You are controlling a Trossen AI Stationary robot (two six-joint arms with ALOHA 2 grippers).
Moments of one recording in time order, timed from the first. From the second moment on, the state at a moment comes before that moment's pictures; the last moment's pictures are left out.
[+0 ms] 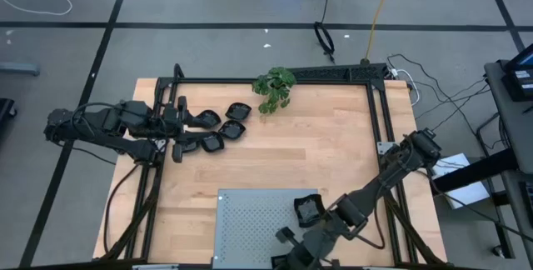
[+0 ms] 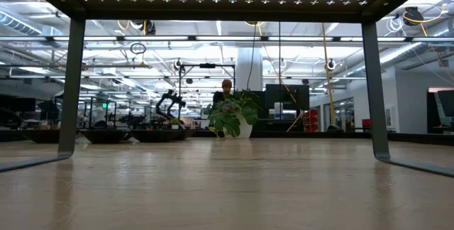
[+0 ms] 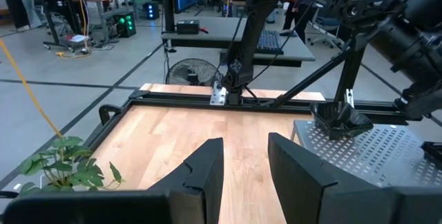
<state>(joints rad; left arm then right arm) -0.10 0.67 0.84 -0.29 -0.14 -0.06 0.68 1.83 1.60 -0.24 -0.24 0.12</state>
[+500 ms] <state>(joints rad) -0.10 0.67 0.84 -0.29 -0.14 -0.06 0.65 1.83 1.58 -0.28 -0.23 0.12</state>
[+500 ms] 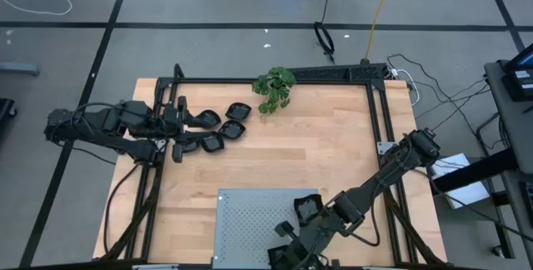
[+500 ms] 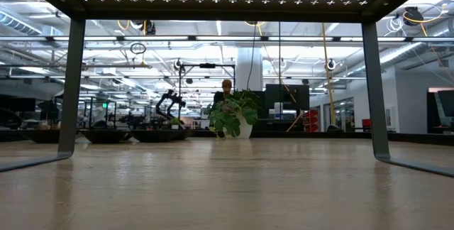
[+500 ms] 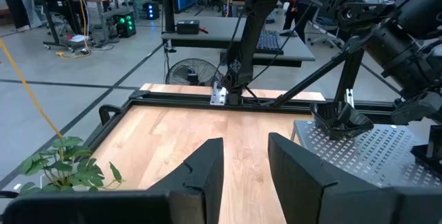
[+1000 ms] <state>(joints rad) -0.10 0.67 0.84 -0.29 -0.14 -0.06 0.64 1.83 1.58 -0.32 -0.23 -0.10</state>
